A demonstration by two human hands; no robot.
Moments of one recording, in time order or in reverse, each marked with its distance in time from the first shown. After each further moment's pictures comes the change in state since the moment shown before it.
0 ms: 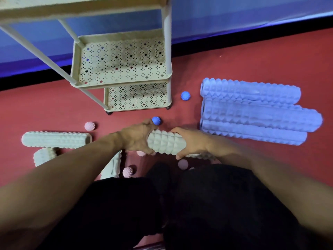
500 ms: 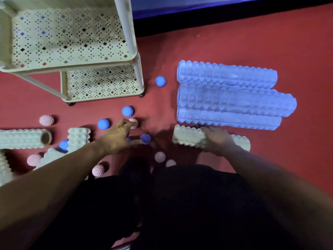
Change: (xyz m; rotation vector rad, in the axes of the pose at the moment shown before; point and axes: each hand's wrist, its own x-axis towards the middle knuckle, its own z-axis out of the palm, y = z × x) left_hand 0.050 0.010 0.066 -0.223 0.128 -0.124; right_hand -0.069 0.176 0.045 -0.329 0.105 0.460
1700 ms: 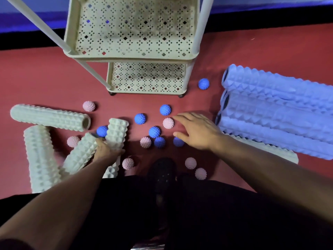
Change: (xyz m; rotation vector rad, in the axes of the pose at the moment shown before) left_hand -0.050 -0.175 0.063 -0.378 0.247 -0.803; right_hand 0.044 -0.193 -0.085 0.067 0.208 -0.537
